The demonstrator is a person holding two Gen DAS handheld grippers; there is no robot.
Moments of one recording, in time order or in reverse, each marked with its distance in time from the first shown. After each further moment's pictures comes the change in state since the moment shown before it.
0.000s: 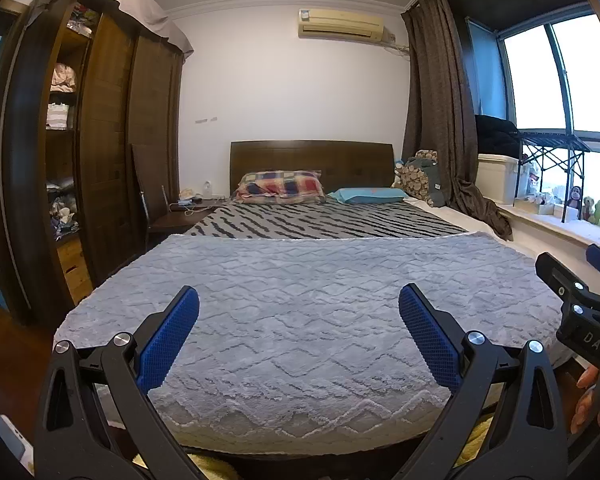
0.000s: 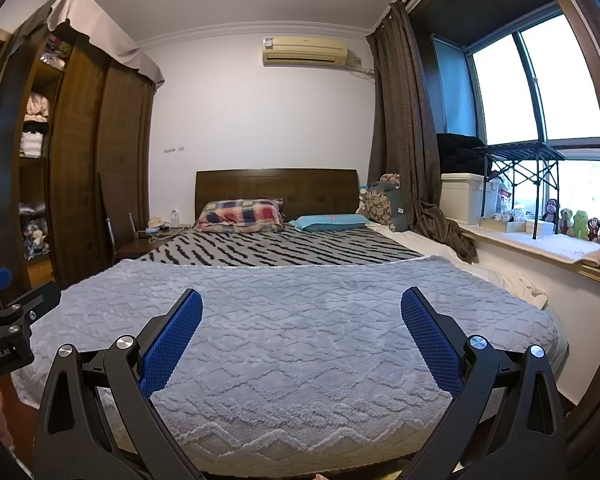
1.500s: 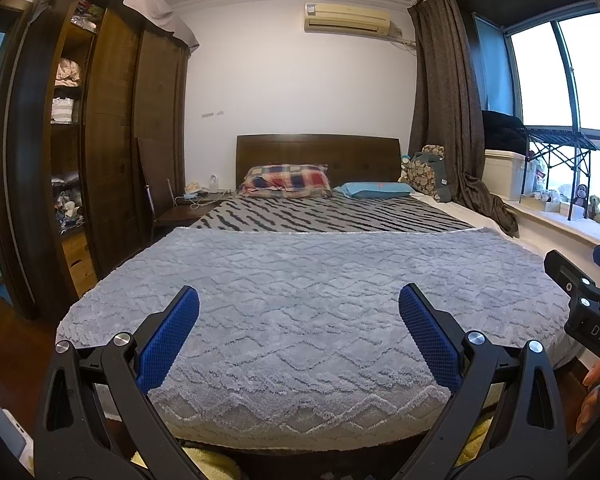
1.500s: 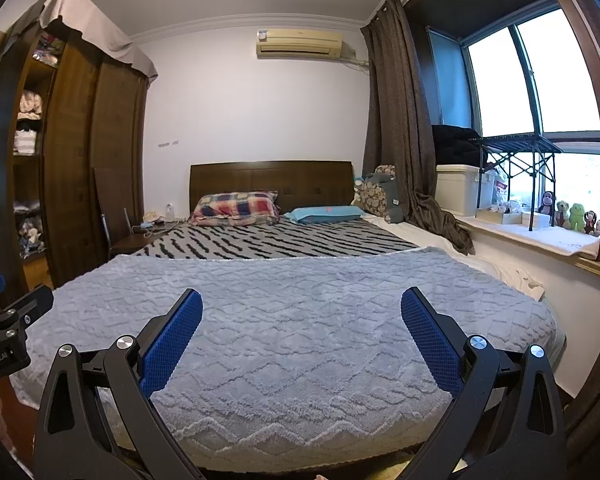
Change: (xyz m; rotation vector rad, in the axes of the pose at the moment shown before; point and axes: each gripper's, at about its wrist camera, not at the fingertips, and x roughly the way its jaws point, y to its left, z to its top) left arm 0.005 0.000 -0.003 -0.010 0.023 0.025; right arm 0.004 -0.001 -0.004 0.013 0.030 -0.018
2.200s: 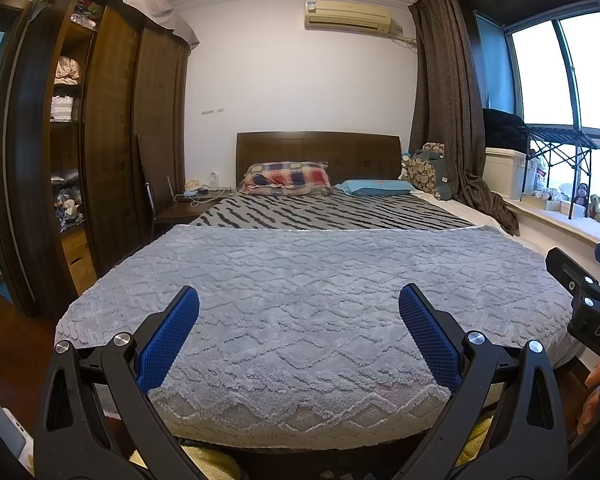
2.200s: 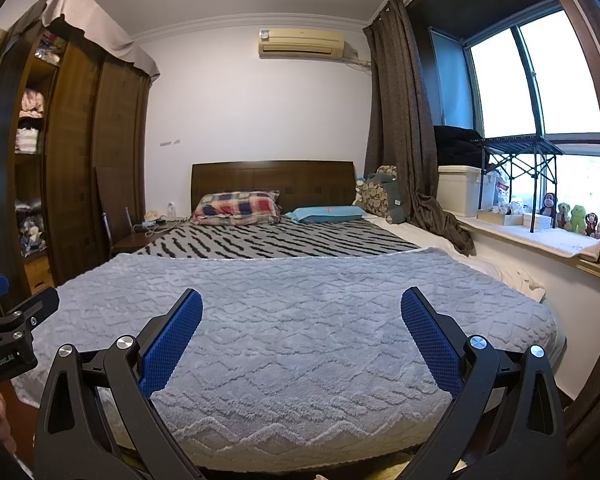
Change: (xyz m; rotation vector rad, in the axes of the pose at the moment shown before) left arm 0.005 -0.002 -0.004 0.000 0.011 0.000; right arm 0.000 0.005 0.001 -0.009 0.002 0.002
